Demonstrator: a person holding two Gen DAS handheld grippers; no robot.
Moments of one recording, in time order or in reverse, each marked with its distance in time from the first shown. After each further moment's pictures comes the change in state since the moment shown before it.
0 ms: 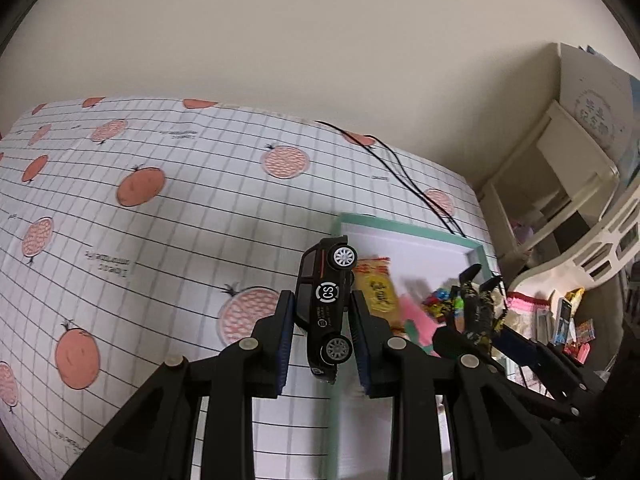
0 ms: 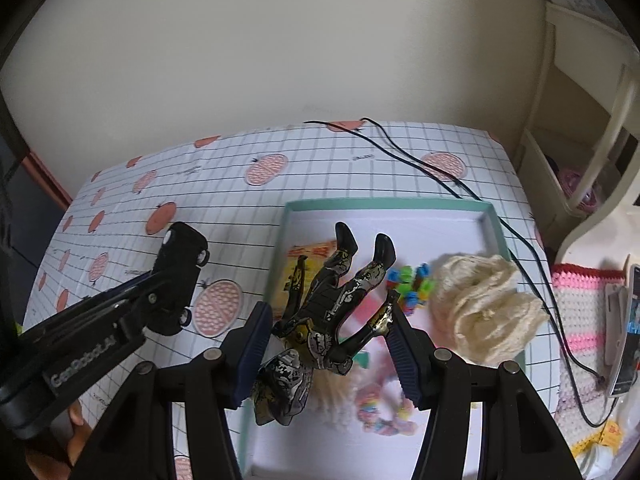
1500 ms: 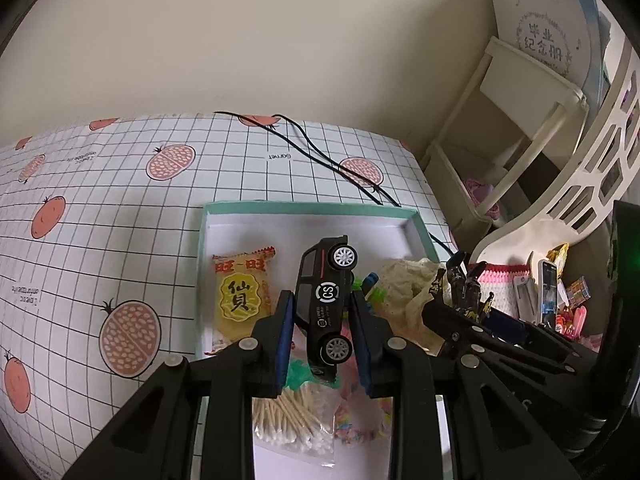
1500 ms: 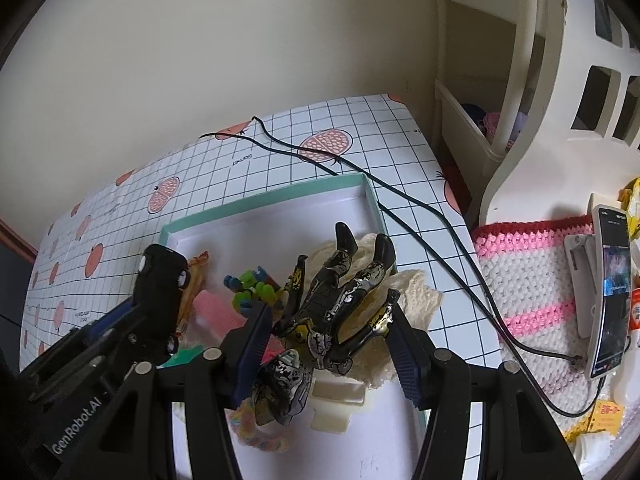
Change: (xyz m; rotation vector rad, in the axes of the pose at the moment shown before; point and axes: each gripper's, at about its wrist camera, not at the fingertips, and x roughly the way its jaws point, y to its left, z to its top) left arm 0.049 -0.095 -0.015 0.142 0.029 -0.082; right arm 0.012 -0.112 -0.003 0.201 0.033 -0.084
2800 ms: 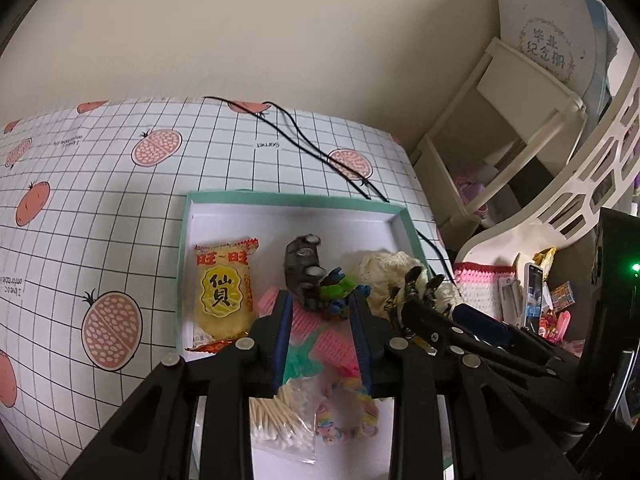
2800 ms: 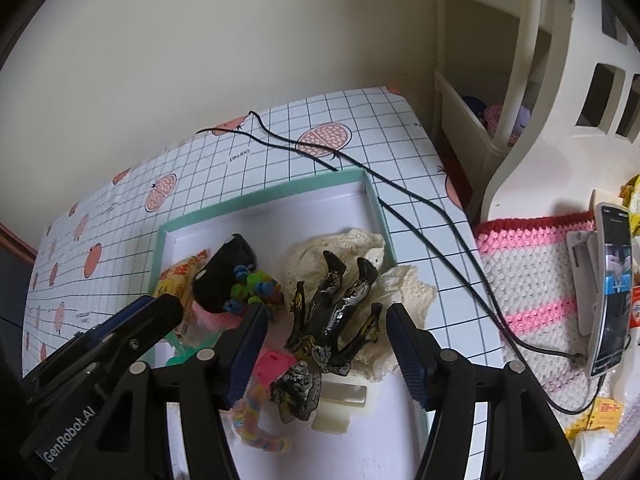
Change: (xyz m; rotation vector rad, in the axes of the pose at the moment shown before) left arm 0.001 -0.003 0.006 -0.035 0.045 -0.060; right arm -0.001 0.000 0.005 0.013 0.033 -0.004
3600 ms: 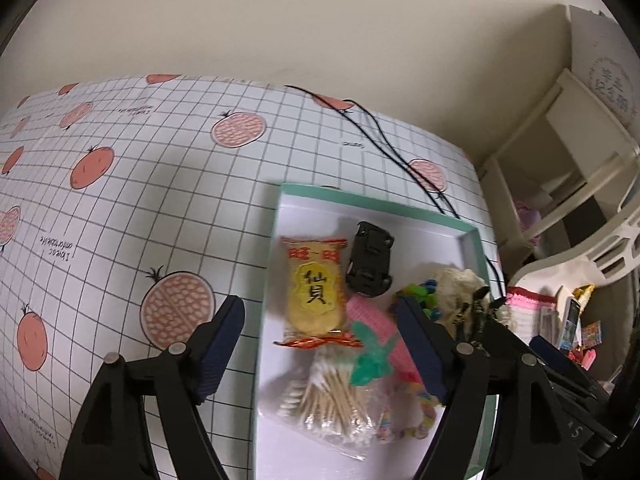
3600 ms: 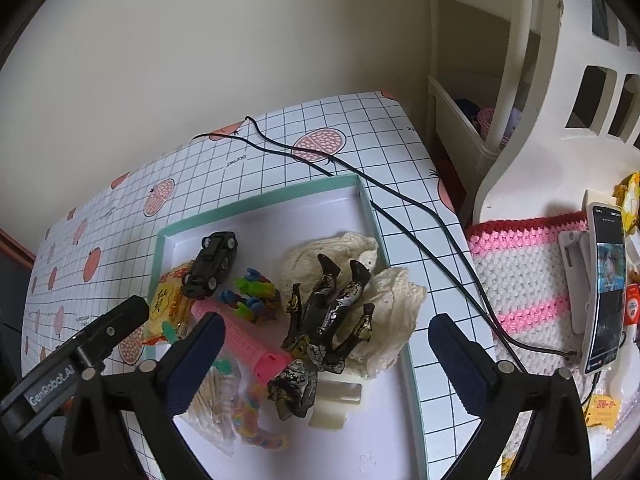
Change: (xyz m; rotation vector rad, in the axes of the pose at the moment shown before) left arm -0.007 0.044 0.001 -0.130 0.028 0.176; right arm -0.003 0.000 0.000 0.005 -0.005 -0.010
